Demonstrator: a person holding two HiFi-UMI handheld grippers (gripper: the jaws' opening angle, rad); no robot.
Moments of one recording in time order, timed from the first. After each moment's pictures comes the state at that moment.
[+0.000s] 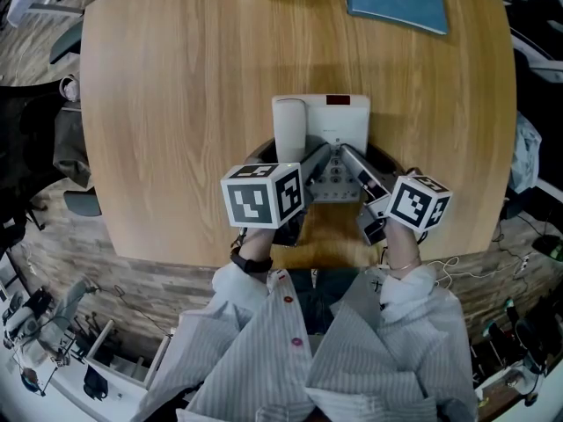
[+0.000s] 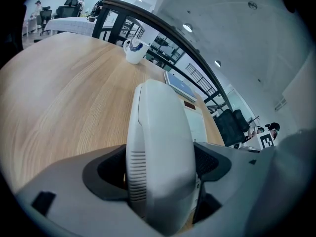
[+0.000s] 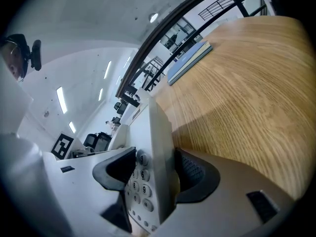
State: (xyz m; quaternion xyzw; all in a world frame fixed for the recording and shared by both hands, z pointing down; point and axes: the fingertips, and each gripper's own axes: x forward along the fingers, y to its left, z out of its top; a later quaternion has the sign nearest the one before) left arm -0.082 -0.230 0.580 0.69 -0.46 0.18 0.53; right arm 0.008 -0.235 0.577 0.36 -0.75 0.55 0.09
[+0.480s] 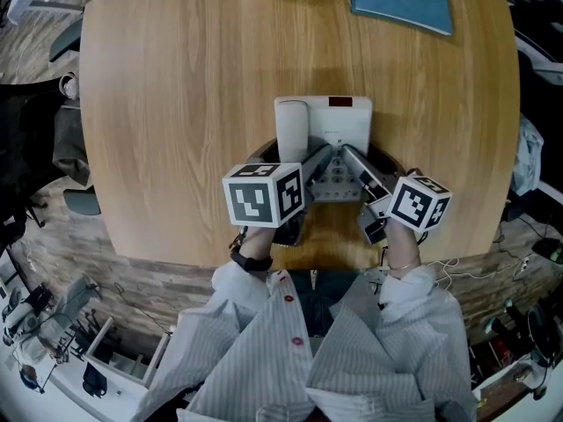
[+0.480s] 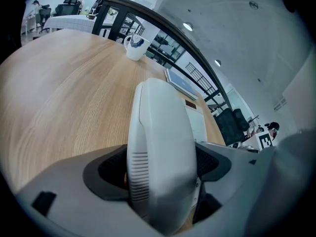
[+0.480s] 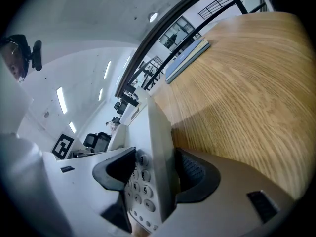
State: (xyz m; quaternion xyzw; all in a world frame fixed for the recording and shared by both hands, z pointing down) left arm -0.081 -0.229 0.590 0.69 -0.46 0.18 0.53; right arm 0.009 -0.236 0.586 0.36 -0.75 0.55 0.08
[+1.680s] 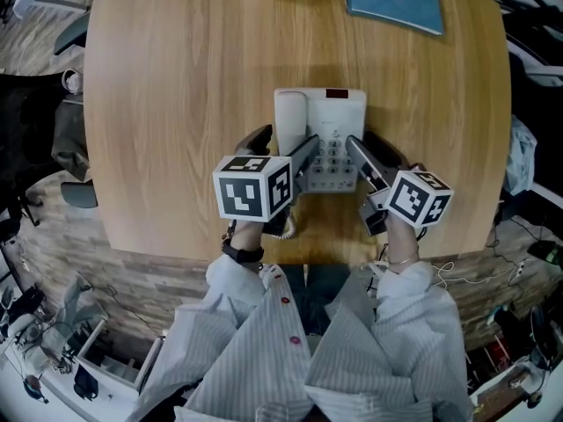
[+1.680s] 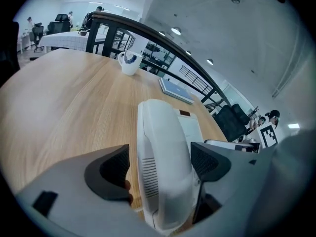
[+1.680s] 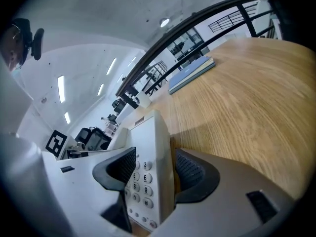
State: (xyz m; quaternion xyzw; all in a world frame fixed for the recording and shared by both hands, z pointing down) left arm -0.096 -0.232 0.568 0.73 -0.47 0.18 0.47; right arm 0.026 -0.243 0.568 0.40 -0.77 0.49 0.11
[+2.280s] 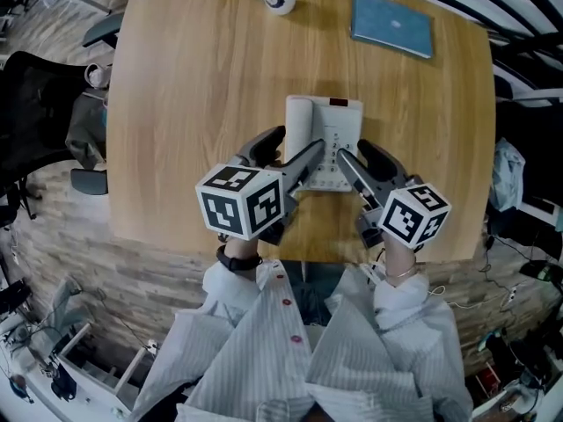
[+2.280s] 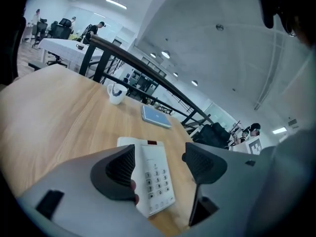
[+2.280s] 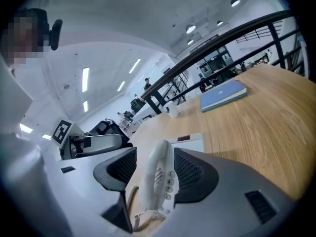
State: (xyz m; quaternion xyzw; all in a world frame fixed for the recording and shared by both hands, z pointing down) left arm -0.101 -0.225 0.450 0.78 -0.46 0.06 0.42; right arm -0.011 -0.223 0.467 0.34 -0.85 0.40 0.10
